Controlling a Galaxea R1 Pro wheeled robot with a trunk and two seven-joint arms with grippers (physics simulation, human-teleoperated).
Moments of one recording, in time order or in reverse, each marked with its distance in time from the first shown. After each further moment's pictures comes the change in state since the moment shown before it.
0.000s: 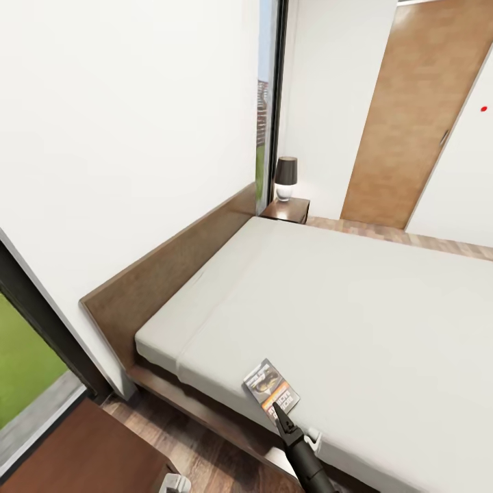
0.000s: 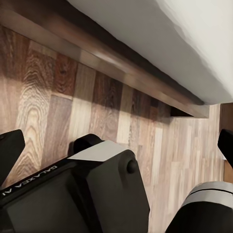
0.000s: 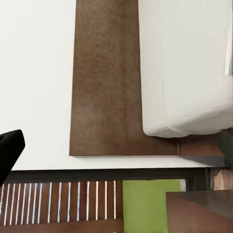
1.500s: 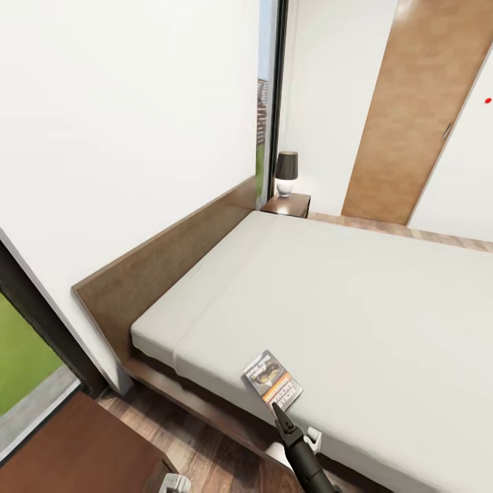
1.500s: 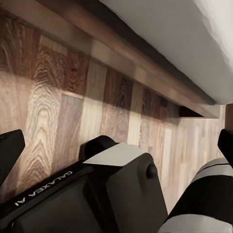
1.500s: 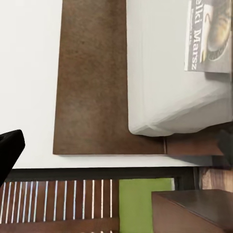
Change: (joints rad) left arm 0.000 0.000 0.000 0.000 0.000 0.000 0.000; right arm 0.000 0.000 0.002 0.000 0.005 0.001 0.000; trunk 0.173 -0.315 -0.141
